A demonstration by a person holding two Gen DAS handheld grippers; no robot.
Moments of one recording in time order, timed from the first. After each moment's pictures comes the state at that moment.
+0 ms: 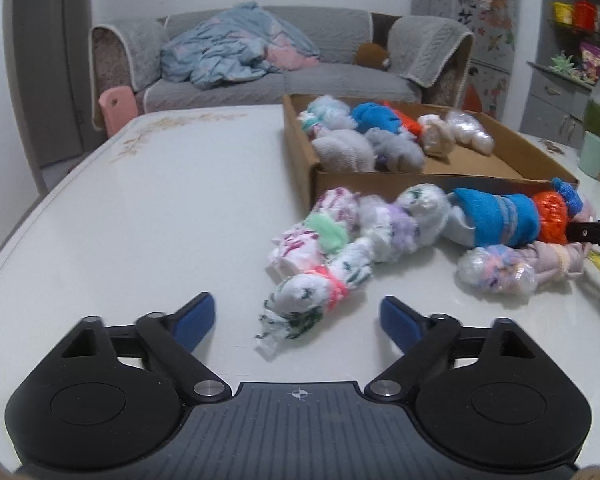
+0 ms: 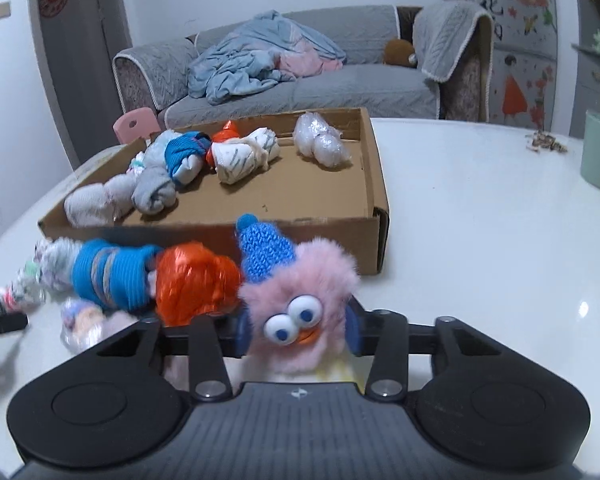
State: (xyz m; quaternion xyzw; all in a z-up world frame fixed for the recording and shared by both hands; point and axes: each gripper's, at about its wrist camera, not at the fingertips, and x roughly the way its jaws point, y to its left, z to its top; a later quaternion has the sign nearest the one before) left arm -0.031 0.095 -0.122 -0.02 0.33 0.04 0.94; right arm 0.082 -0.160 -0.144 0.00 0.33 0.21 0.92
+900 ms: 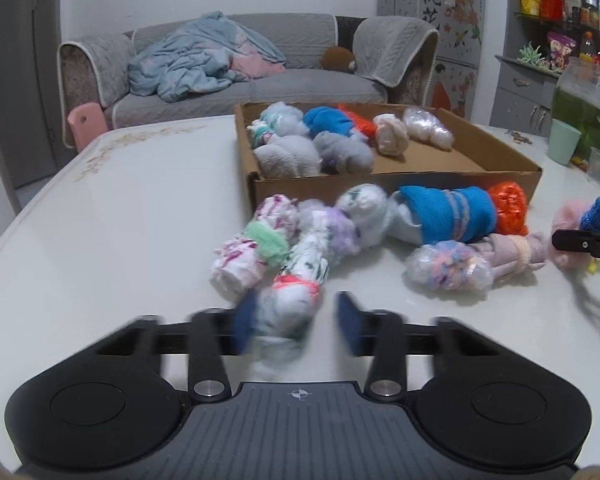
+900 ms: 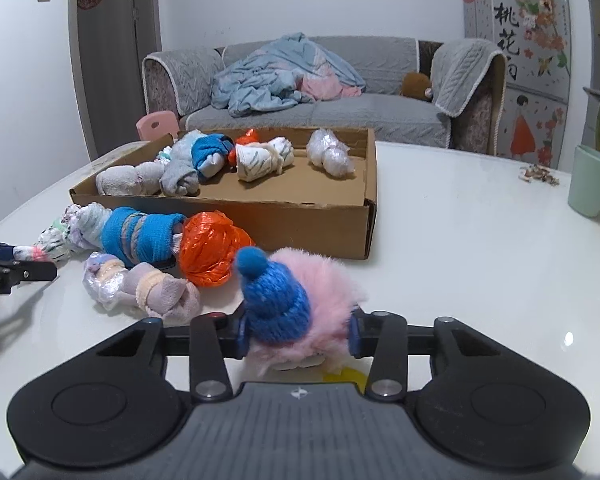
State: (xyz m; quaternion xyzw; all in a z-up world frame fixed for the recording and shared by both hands) left arm -0.029 0.068 -0.120 0.00 0.32 0.01 0.95; right arm 0.045 -0.177 -0.143 -0.04 0.28 0.23 0.93
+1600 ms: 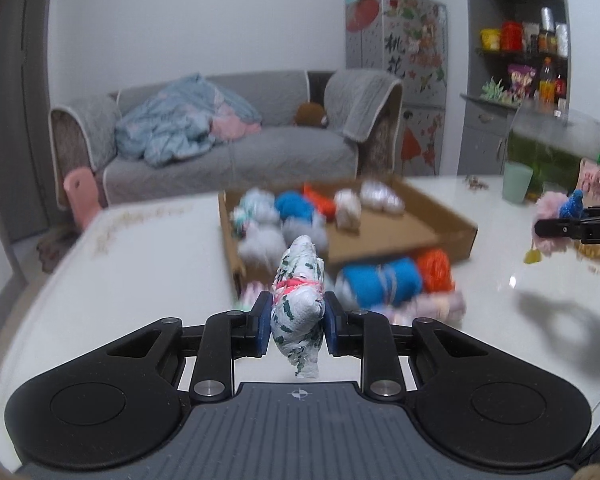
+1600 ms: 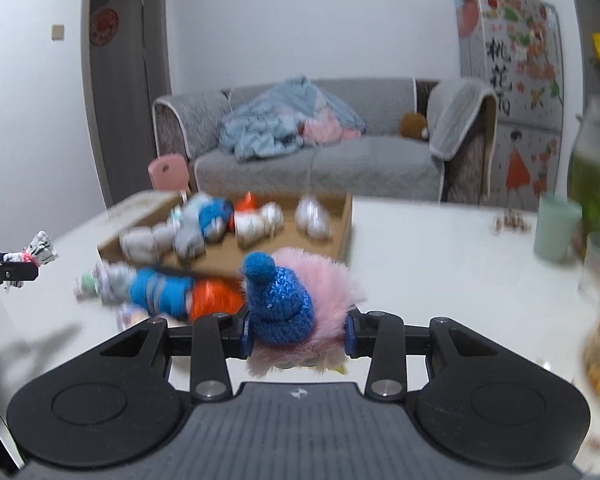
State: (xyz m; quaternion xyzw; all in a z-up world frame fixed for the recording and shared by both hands) left arm -0.072 0.049 -0.034 0.02 0.24 -0.02 0.97; right arm 0.035 -0.217 -0.072 -0.02 0.23 0.25 0.94
